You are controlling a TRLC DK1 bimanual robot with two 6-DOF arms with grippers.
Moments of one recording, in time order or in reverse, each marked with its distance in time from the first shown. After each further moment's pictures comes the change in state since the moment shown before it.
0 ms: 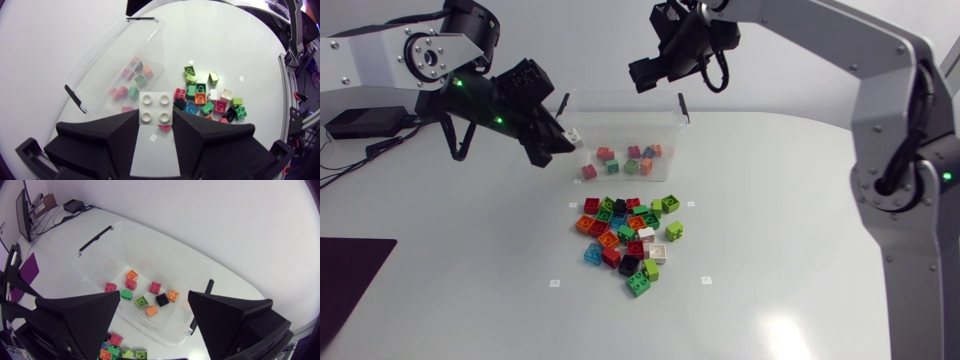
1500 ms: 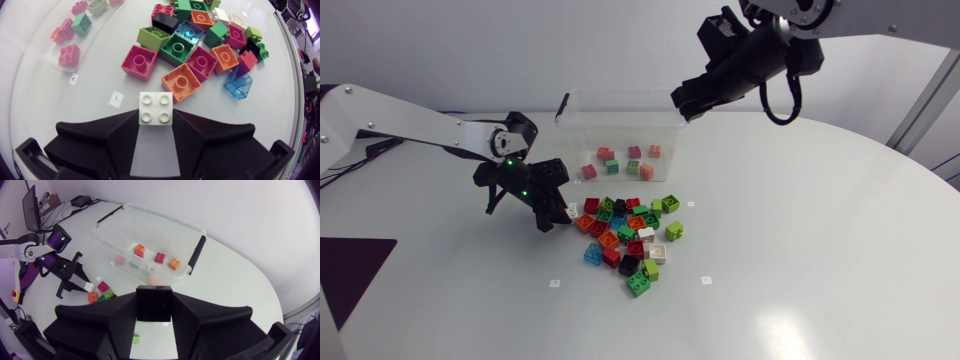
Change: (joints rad) left arm 0.069 0.383 -0.082 0.029 -0.001 0.244; right arm -0.038 -0.478 -0.711 0.187 -0.057 0.015
